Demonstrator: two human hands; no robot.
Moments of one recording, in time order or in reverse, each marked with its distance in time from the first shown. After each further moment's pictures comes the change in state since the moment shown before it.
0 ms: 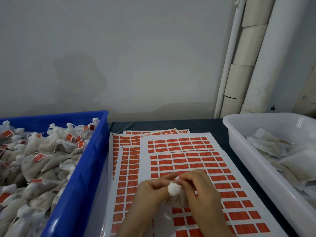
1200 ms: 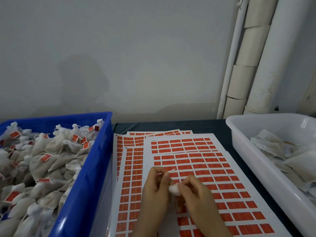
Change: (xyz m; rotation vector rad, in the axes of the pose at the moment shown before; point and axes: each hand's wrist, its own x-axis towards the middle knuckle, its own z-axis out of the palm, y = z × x) left_hand 0.004 -0.015 0.012 0.033 0.259 0.193; right_hand -0.003 -0.012 -0.001 0.596 -0.433 0.732
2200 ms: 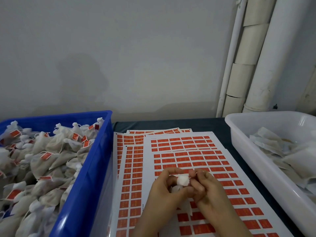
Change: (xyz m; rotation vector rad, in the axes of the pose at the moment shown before) left_hand -0.008 0.003 0.004 0.024 -0.248 -0.023; right_hand 0.010 -0.008 -0.021 0.942 0.036 0.451
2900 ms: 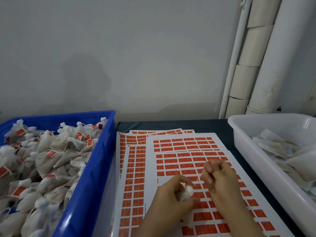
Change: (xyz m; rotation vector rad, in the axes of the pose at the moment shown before) left_hand -0.008 0.001 0.000 0.272 -0.099 -0.003; right_hand 0.009 -0.017 -0.006 -0.377 0.124 -0.342
